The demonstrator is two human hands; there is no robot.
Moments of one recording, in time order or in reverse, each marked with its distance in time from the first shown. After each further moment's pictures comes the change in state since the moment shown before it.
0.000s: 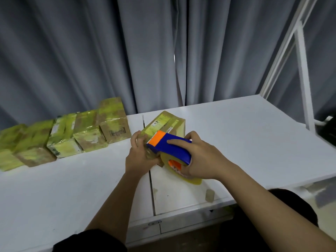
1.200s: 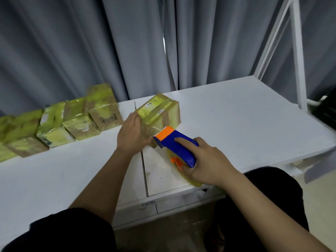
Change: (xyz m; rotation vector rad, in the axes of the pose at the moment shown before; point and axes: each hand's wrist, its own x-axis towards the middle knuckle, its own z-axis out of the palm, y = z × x) left_hand 0.025 0.009 -0.005 0.389 -0.010 0.214; right_hand -0.059 0.016 0.031 -0.004 0.073 0.123
